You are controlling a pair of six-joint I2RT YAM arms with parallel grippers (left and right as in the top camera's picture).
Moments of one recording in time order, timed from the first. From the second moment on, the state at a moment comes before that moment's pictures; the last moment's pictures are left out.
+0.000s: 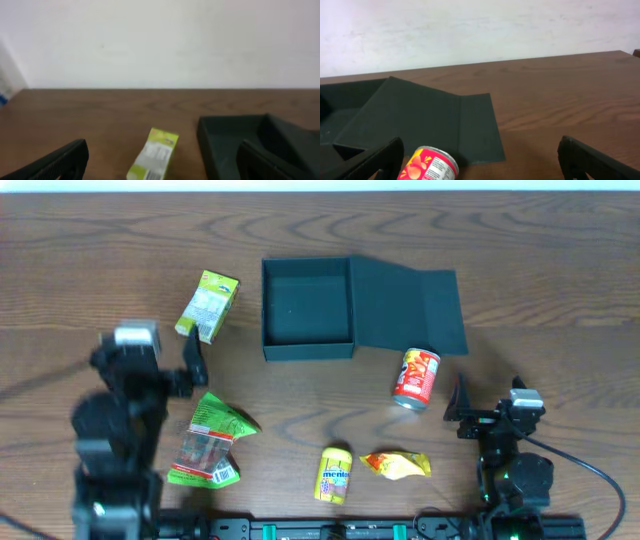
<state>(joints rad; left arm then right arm) -0.01 0.64 0.72 -0.27 0.05 -0.01 0.03 0.04 0.01 -0.06 0.06 0.12</state>
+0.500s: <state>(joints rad) -0.04 1.60 1.87 -1.26 0.10 0.19 0.03 0.04 0.01 -0.06 0.06 0.12</state>
